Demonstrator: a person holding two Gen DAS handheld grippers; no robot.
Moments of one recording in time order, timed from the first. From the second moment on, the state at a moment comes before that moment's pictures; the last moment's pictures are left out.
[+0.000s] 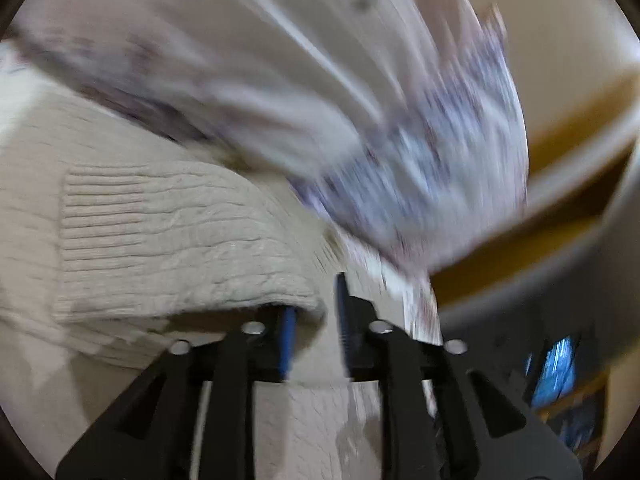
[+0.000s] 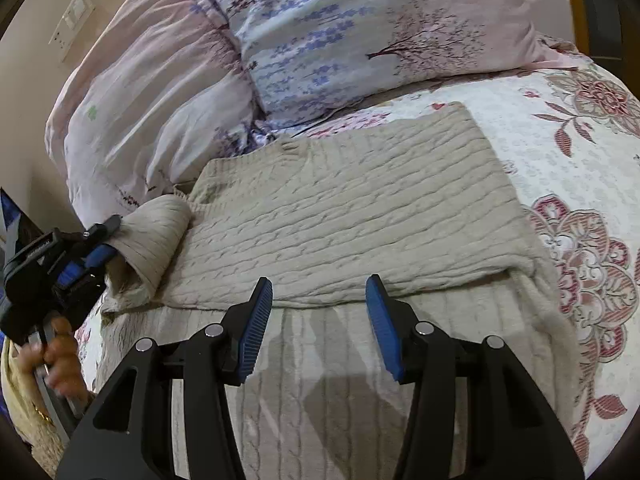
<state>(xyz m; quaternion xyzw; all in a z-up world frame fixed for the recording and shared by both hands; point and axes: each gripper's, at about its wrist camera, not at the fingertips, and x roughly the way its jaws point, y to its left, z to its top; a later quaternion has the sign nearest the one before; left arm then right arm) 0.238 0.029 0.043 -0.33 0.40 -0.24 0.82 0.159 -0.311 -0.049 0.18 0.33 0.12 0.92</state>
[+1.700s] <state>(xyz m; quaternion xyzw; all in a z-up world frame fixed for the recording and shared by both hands) 0.193 0.143 0.021 -0.33 0.42 -0.16 0.83 0.175 -0.331 -0.025 0.28 0.33 0.15 0.89</state>
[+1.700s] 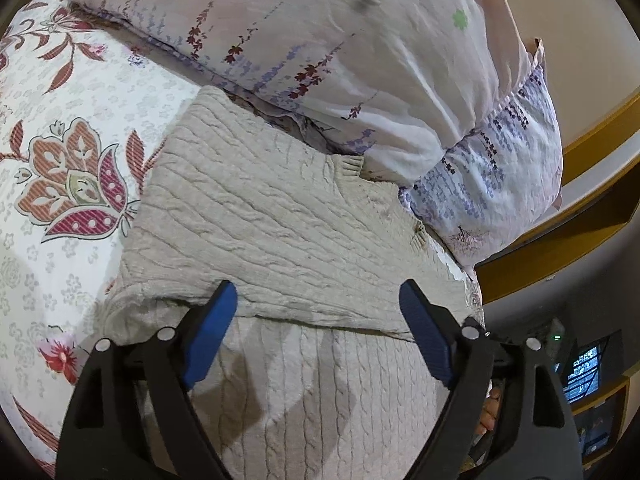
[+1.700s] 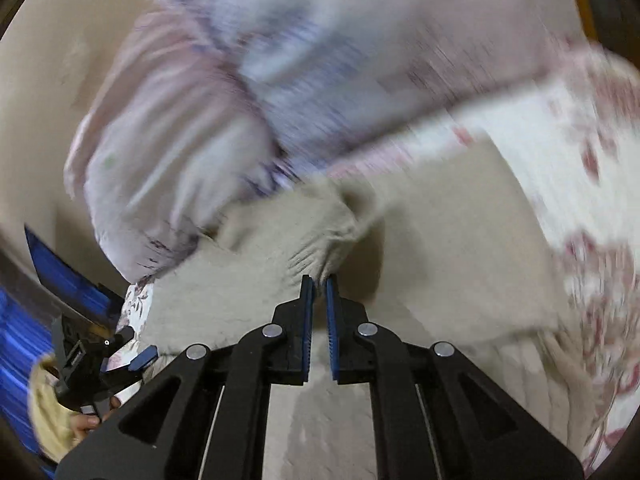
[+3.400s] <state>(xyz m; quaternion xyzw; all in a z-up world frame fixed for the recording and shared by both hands) 0.078 0.208 0.025 -0.29 0.42 -0.18 0.84 0.094 -0.381 -0.027 0.22 0.34 0.11 0.91</state>
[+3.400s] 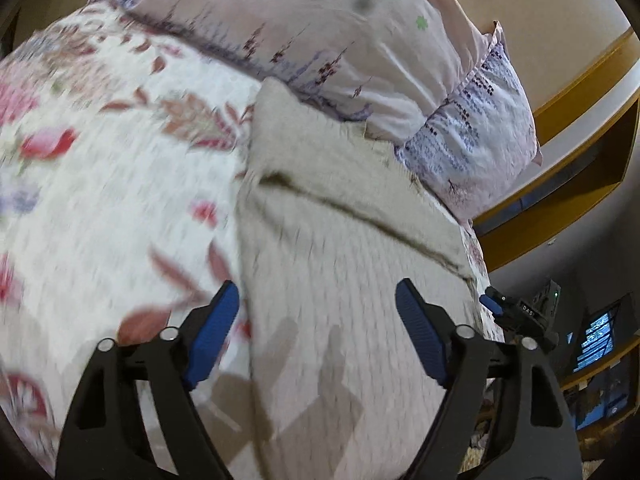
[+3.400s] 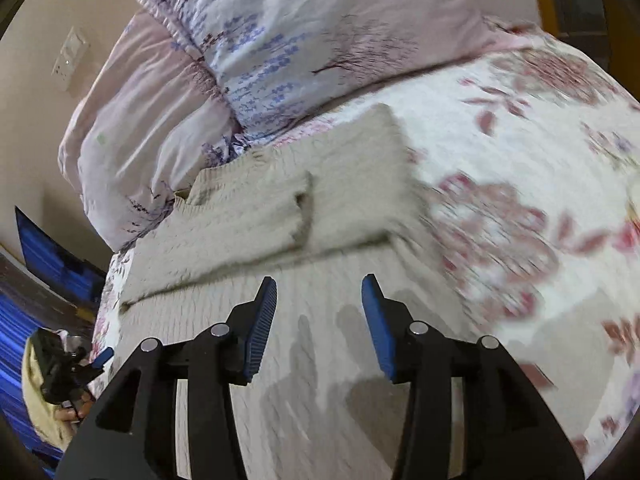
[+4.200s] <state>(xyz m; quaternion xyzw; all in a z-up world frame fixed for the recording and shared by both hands) -0.018 0.179 -0.012 -0.34 0.45 -0.28 0.78 -0.018 -0.392 -0.089 0.26 0.40 0.25 0.84</state>
